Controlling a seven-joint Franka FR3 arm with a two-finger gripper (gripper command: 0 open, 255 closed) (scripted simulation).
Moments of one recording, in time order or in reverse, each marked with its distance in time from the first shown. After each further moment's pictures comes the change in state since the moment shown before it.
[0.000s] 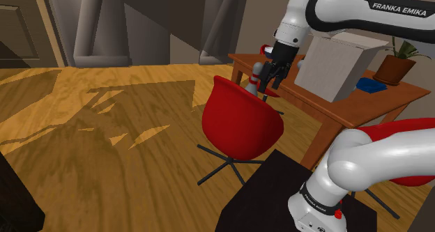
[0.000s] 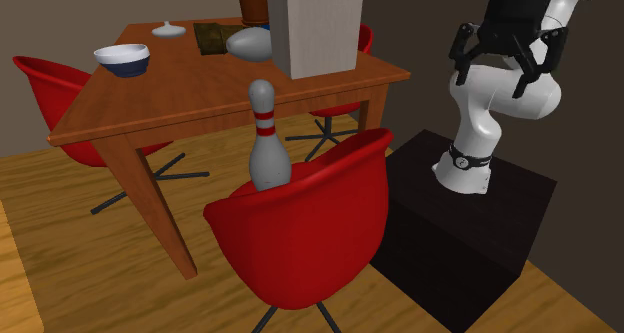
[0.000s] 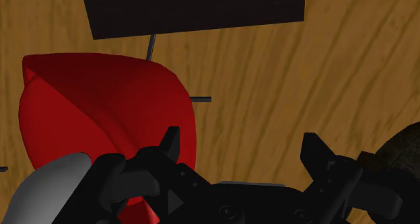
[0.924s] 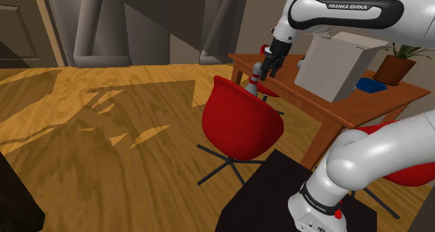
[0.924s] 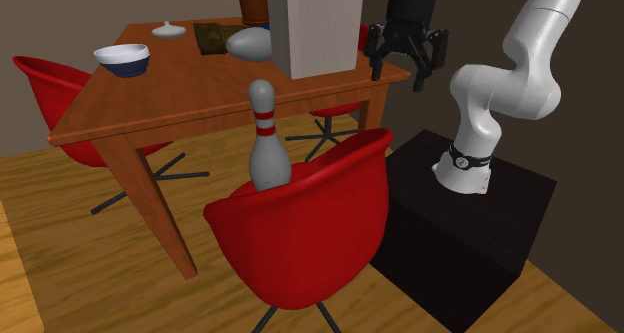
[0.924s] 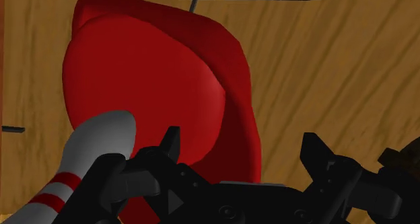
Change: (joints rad) arm -0.046 0.242 -0.233 0.142 -0.135 0.125 -0.332
